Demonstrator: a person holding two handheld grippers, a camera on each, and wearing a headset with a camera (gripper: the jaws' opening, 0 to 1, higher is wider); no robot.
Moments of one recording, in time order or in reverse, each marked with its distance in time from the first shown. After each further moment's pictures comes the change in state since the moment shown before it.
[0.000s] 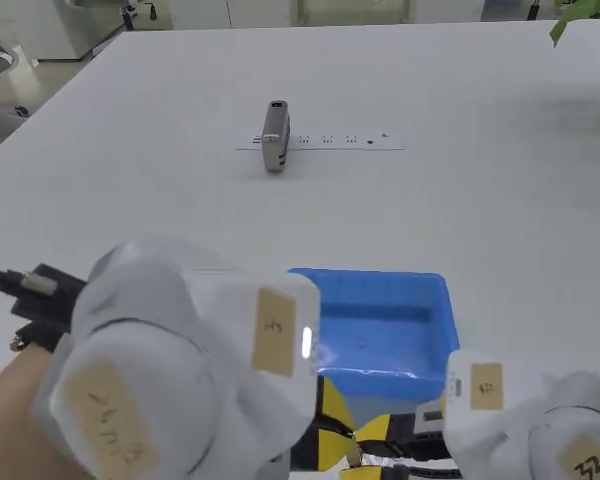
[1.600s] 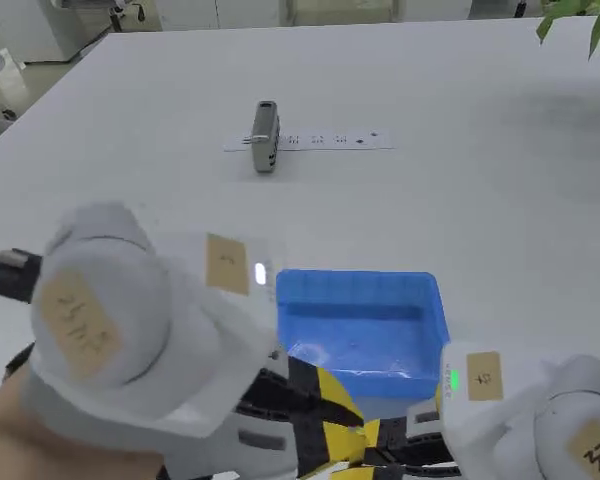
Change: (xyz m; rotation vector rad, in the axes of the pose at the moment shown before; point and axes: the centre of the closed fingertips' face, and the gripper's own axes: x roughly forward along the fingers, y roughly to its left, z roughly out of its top) left arm -0.008 0.008 0.012 -0.356 -0.217 0.036; right arm -0.009 0.010 0.011 0.036 -0.025 0.032
